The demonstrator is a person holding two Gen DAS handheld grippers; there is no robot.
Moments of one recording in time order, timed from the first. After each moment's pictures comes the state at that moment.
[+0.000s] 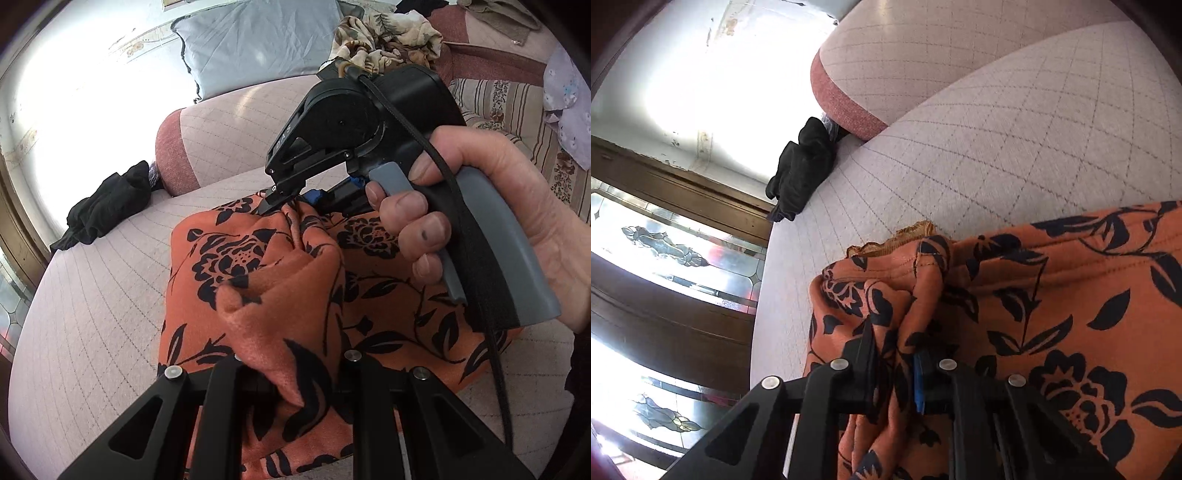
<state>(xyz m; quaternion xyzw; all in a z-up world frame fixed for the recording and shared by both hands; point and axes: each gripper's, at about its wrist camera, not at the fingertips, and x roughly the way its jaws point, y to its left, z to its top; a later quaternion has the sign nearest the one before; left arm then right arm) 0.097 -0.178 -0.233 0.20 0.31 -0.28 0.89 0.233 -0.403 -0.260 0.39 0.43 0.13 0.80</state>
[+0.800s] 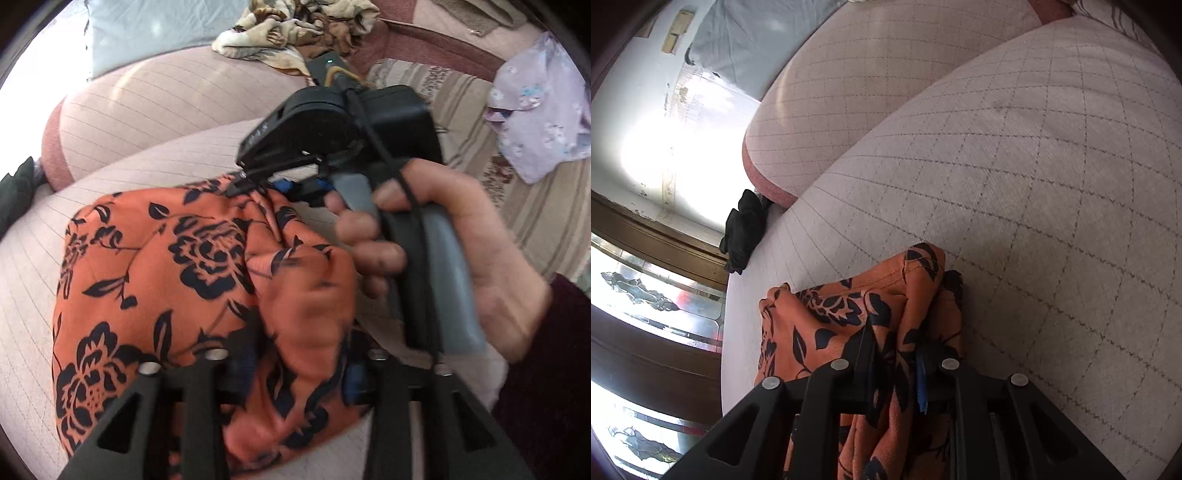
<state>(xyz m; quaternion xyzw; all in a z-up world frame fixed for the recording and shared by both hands) 0.077 -0.316 -0.226 0.16 0.42 -0.43 0.78 0.162 -0.568 -0.275 0.41 0.42 0.03 0.81</state>
